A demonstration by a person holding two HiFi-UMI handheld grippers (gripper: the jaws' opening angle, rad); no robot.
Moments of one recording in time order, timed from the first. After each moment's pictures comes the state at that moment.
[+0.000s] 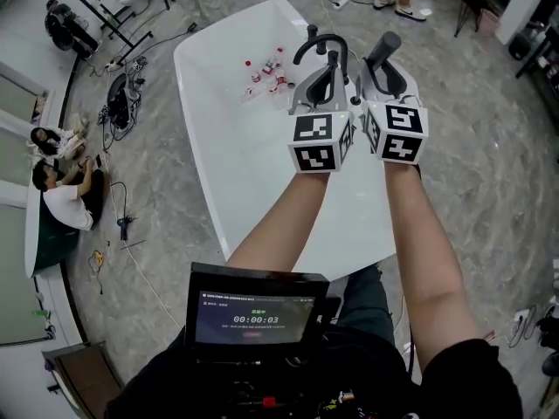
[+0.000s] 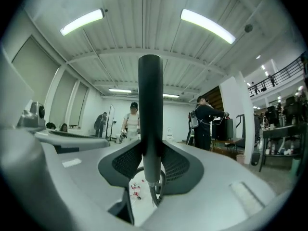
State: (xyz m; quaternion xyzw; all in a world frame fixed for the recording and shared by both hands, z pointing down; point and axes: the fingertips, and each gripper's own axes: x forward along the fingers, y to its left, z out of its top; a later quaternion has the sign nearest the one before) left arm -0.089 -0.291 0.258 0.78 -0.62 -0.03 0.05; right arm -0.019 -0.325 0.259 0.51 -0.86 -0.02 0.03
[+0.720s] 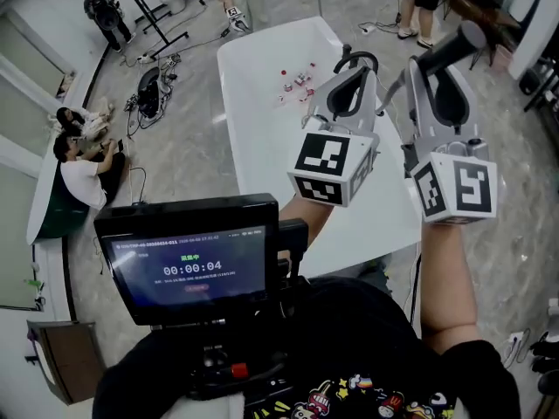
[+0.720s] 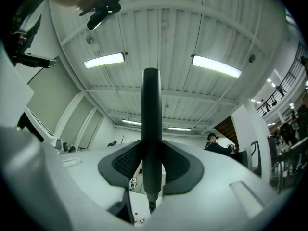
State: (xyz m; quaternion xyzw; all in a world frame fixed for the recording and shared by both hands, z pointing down) left arm -0.092 -0.085 0.088 0.81 -0.57 -0.10 -0.04; right arm -0.019 -0.074 0.032 0.44 -0.87 -0.15 -0.14
